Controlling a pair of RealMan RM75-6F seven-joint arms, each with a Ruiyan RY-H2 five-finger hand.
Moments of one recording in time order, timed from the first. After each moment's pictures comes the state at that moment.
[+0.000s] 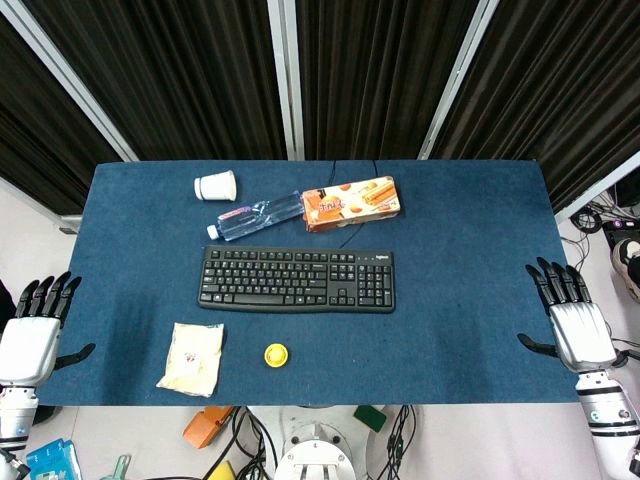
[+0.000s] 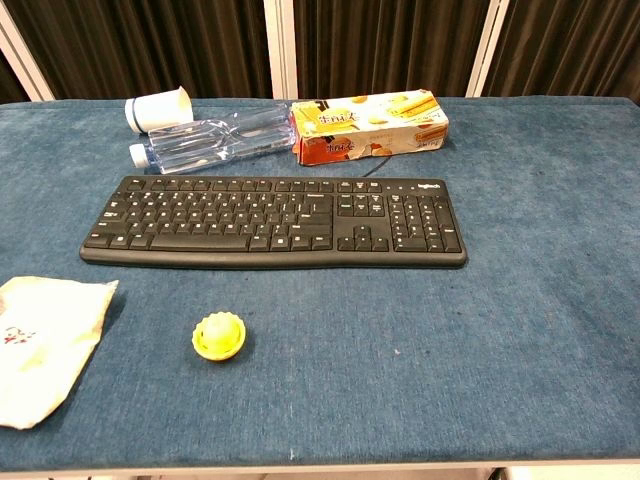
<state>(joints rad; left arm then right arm) -0.06 -1.20 -0.03 -1.50 1.51 1.51 0.12 0.15 -1.11 0.07 -1.64 -1.52 1.40 -0.08</state>
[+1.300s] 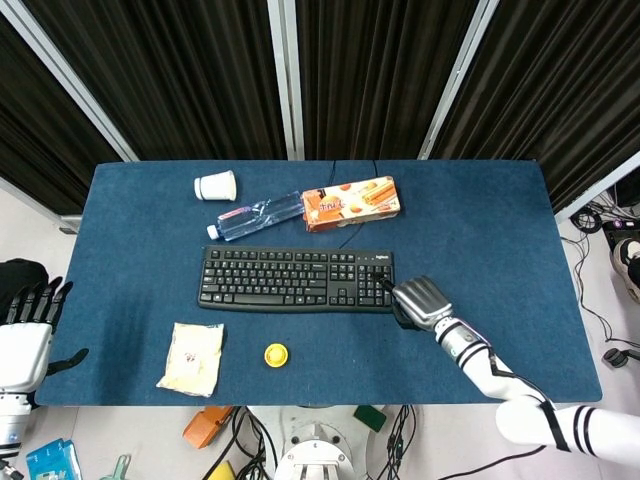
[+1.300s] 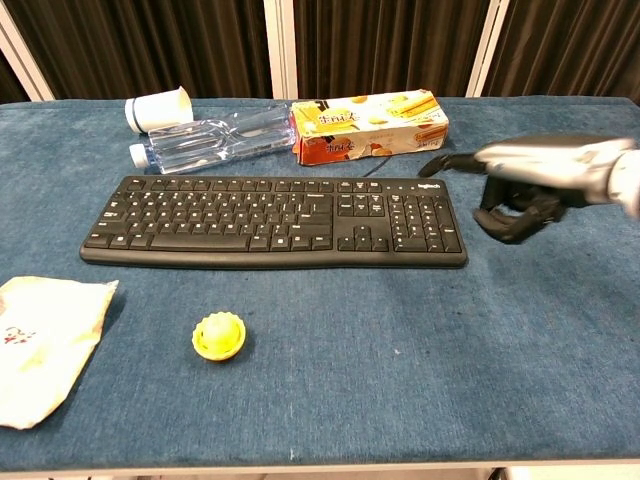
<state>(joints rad) -0.04 -1.20 -0.01 -1.48 1.50 1.53 0.09 0.67 -1.36 0.16 -1.71 -1.09 0.74 -0.41</state>
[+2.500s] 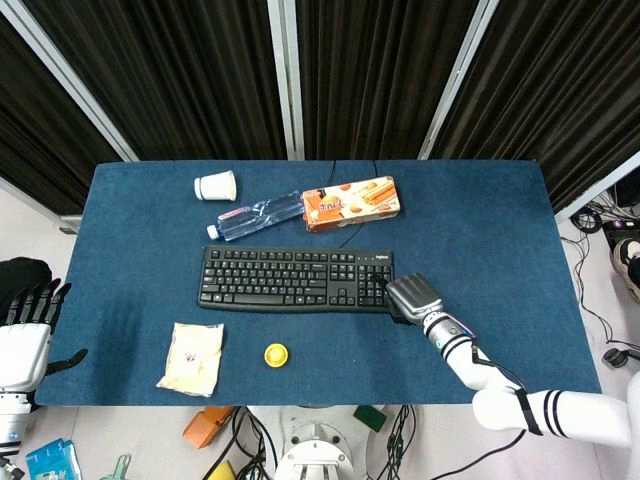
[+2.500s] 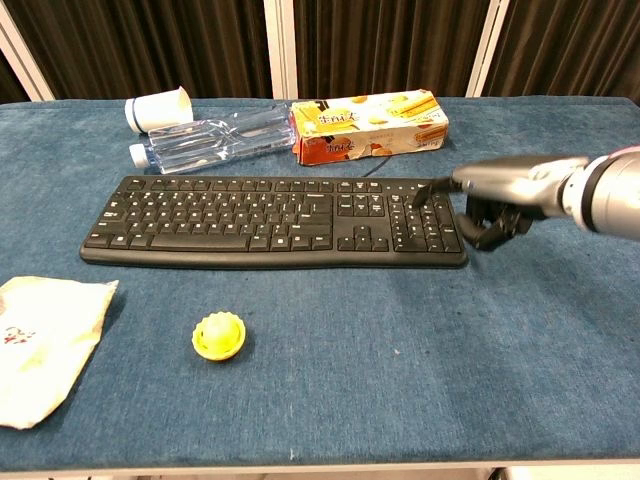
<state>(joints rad) -0.04 -1.23 -0.02 -1.42 1.50 1.51 0.05 0.79 -1.41 0.07 -1.68 -0.88 0.86 -0.49</state>
